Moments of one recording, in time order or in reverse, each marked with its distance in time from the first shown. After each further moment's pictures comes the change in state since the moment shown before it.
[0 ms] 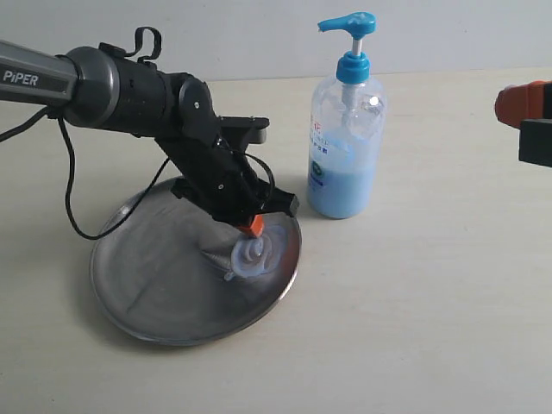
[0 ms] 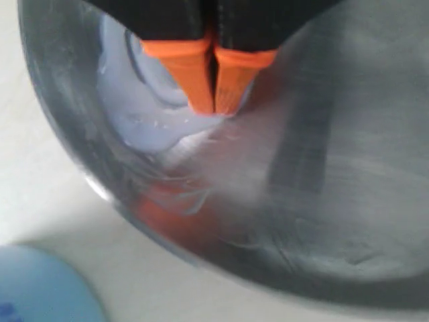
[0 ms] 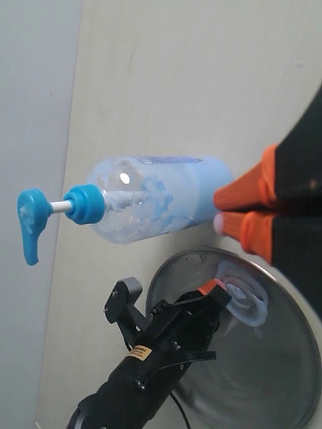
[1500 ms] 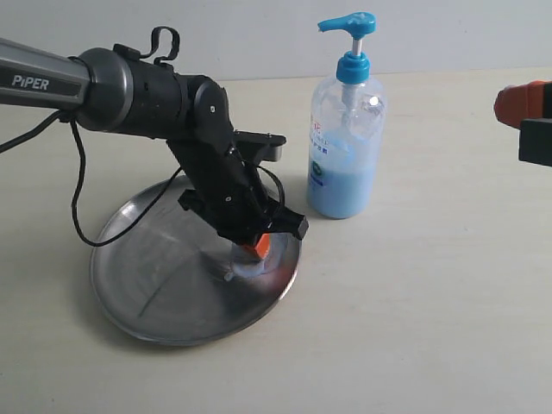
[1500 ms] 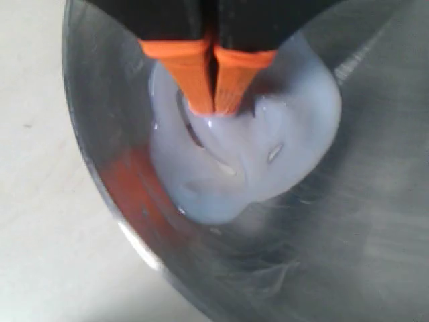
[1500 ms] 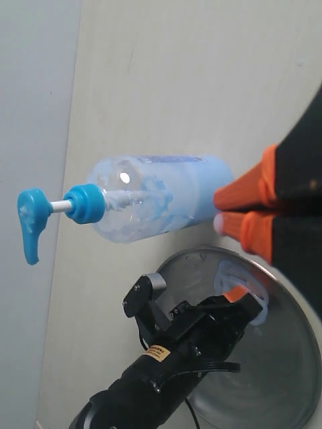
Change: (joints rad) left arm -0.051 -0.004 -0.005 0.008 0.116 0.009; right arm 0.000 0.000 0.000 0.002 0.000 0.000
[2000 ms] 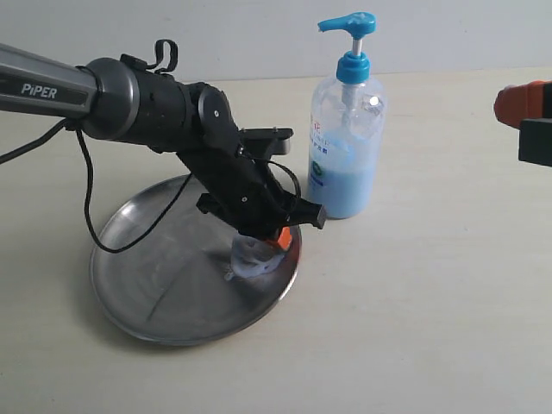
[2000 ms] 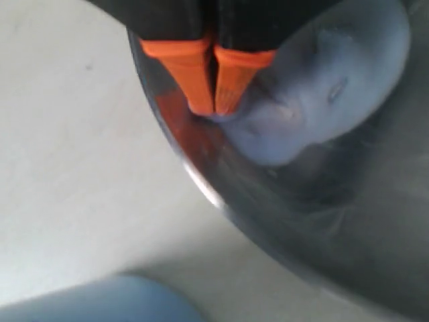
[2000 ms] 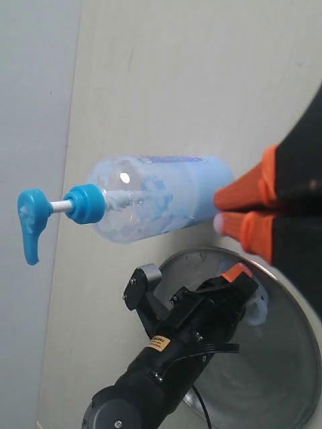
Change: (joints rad) left arm -0.008 0.006 0.008 -0.167 -0.144 0.067; right arm 0.000 0.000 0.000 0.000 0.000 0.000
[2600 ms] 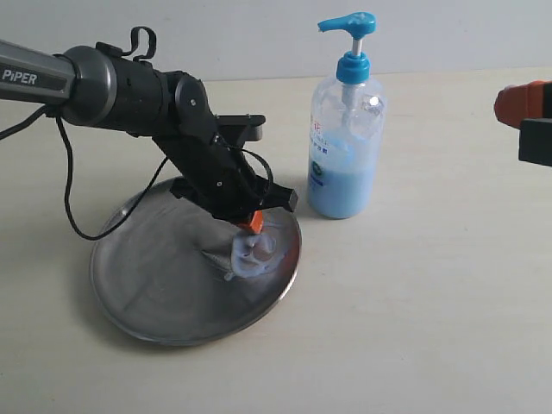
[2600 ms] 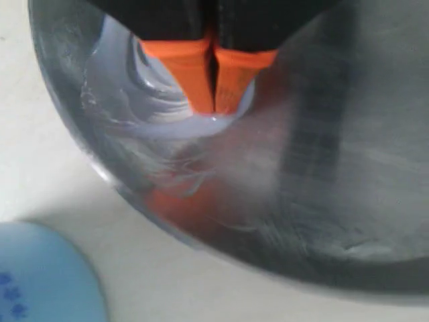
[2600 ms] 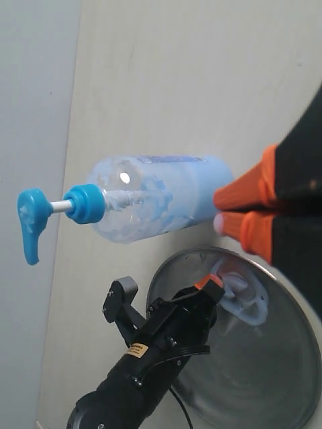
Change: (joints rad) left arm 0.073 0.004 -0.004 0.119 0.014 -0.069; right arm 0.000 0.000 0.000 0.000 0.000 0.000
